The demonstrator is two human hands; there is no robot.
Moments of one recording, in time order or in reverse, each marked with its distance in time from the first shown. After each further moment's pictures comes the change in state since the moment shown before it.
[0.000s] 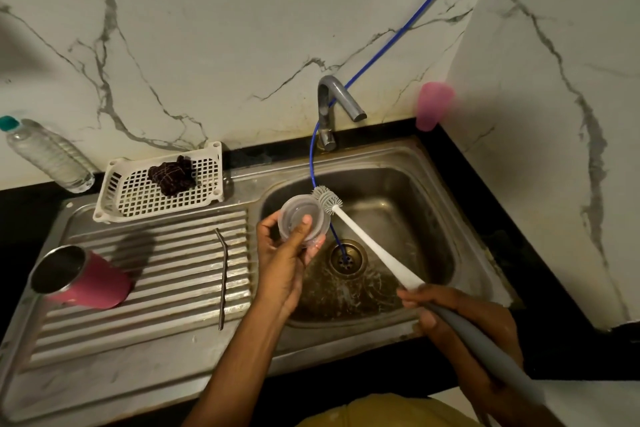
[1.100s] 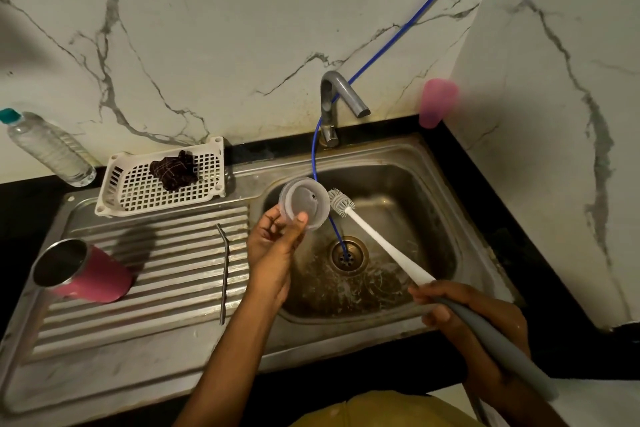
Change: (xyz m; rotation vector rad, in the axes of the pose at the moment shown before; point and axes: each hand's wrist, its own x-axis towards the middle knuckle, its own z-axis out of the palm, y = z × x) left_hand 0.008 0.006 -0.010 0.199 -0.006 0.098; right_hand 0.001 -0.011 -0.003 -0.037 0.054 0.141
